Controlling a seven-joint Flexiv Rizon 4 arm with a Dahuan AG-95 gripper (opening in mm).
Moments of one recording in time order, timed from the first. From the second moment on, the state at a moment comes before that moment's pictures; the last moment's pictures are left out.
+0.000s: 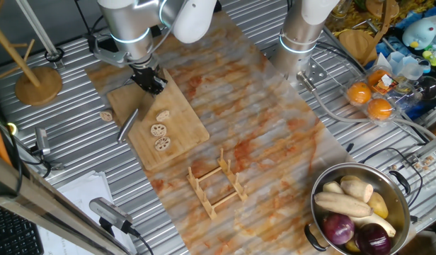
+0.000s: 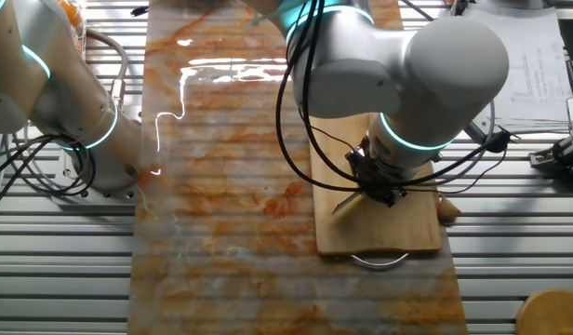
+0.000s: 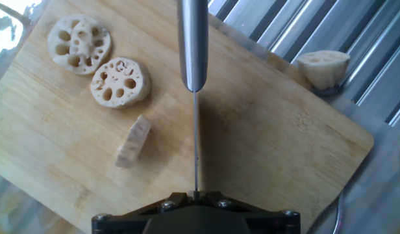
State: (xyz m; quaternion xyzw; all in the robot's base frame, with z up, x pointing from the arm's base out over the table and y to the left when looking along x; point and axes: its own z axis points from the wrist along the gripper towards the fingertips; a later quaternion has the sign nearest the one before) arm 0.508 -0.092 0.048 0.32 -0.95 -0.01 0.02
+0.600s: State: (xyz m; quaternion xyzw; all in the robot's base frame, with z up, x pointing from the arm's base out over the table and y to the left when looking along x) arm 0.509 -0.092 0.049 0.31 -0.95 -0.03 0.02
